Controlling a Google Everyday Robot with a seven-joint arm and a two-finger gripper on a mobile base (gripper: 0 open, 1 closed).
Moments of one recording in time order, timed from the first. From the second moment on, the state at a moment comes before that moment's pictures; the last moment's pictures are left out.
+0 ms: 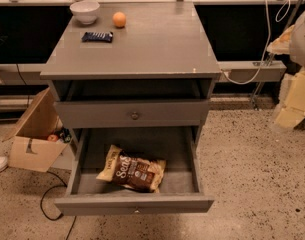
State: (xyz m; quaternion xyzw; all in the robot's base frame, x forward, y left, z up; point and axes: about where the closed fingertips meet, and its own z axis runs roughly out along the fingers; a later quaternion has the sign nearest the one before) arm 0.438 -0.216 0.978 -0.60 0.78 -0.04 0.16
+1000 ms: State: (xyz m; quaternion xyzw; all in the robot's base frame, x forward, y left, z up) arm 0.433 -0.159 0.824 -0.56 0.80 0.09 0.19
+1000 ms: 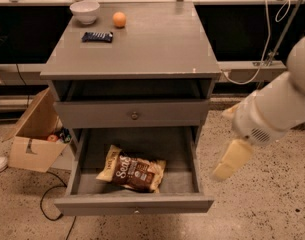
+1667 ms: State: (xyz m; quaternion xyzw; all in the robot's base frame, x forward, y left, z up) arm 0.445 -0.126 0.768 -0.52 0.81 0.13 0.22
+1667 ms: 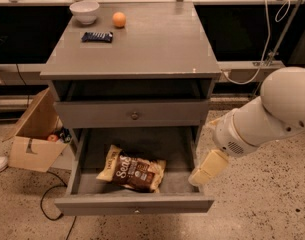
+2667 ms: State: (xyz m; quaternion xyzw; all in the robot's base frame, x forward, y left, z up) arm 0.517 -0.058 0.646 -0.55 0.78 0.15 0.25
